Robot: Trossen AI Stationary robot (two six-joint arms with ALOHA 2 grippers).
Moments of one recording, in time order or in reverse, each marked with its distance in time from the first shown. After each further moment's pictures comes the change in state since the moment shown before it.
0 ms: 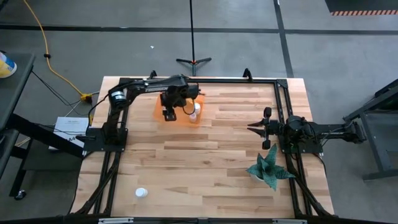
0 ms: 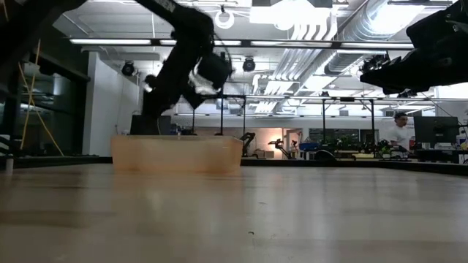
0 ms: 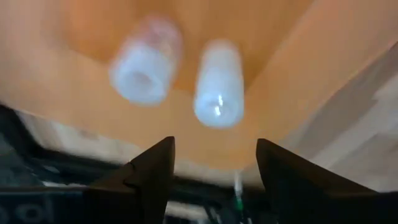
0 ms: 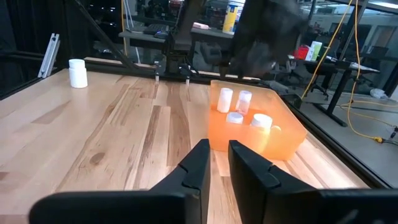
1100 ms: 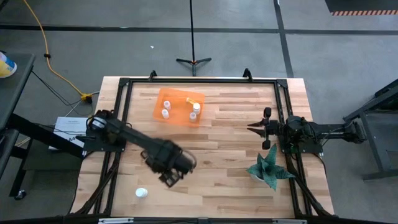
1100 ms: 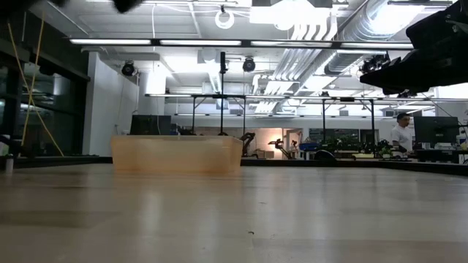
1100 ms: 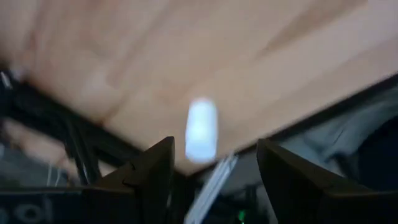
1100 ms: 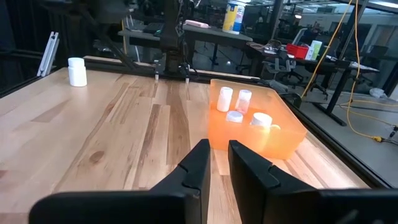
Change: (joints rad) left arm -0.829 -0.161 0.028 0.050 0.528 -1.331; right arm 0.000 0.006 0.000 0.003 0.000 -0.001
